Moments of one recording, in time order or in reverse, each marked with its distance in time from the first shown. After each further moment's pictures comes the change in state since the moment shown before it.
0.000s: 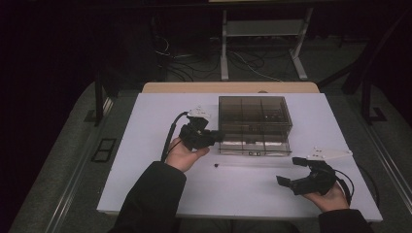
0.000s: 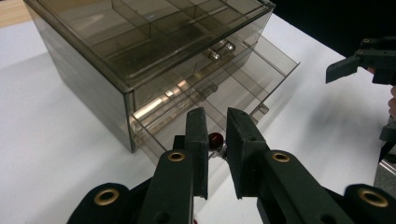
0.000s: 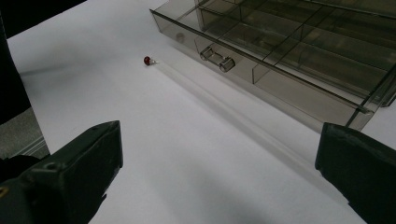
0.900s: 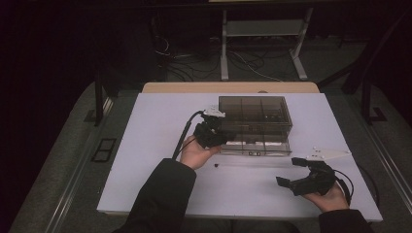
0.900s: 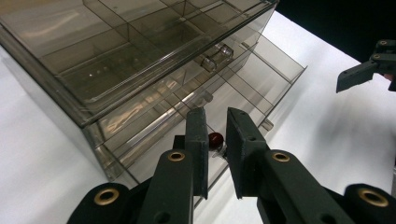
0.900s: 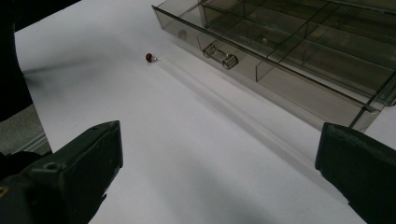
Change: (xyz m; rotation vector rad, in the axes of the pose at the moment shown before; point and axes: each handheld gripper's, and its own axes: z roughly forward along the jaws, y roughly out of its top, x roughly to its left) left arm -0.002 0.006 0.043 0.025 -0.022 0.005; right arm 0.000 0.000 0.001 0.010 0.006 -0.008
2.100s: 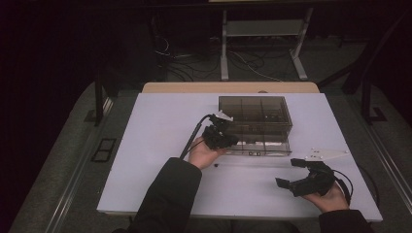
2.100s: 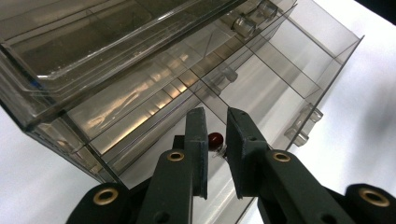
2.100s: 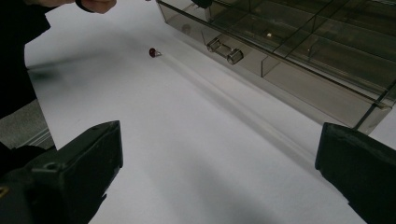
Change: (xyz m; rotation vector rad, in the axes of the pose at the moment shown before) left arm 0.010 -0.008 0.041 0.110 0.043 -0.024; right arm 0.000 -0.001 0.002 0.019 0.015 -0.003
